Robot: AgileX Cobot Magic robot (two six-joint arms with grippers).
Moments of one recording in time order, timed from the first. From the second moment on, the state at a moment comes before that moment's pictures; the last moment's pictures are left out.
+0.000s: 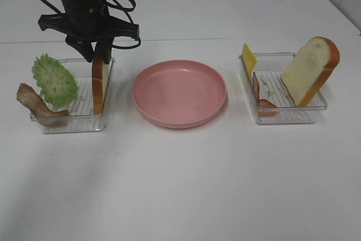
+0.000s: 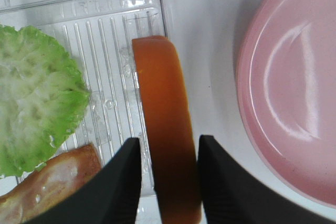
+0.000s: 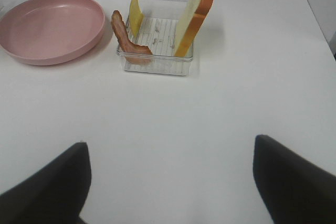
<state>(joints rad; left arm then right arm) -0.41 2.17 -1.86 0.12 1.08 -0.39 -0.01 -0.01 -0.51 0.14 1.08 -0.17</state>
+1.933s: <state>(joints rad) -0.27 2.34 -1.86 -0.99 0.94 0.28 -0.01 -0.01 -0.51 0.14 1.08 -0.17</state>
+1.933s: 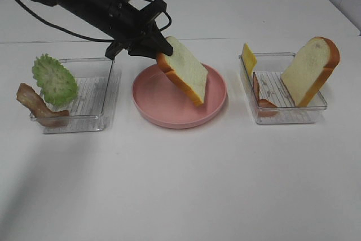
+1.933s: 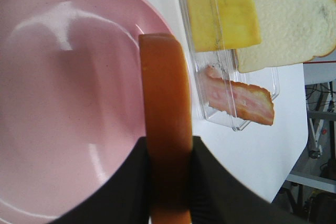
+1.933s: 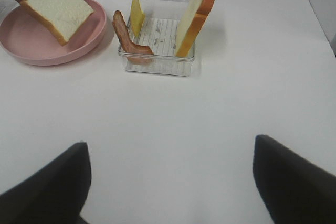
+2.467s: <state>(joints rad) -0.29 2.38 -1.86 -1.02 0.93 0.29 -0.01 -0.01 -0.51 0.14 1.08 -0.17</state>
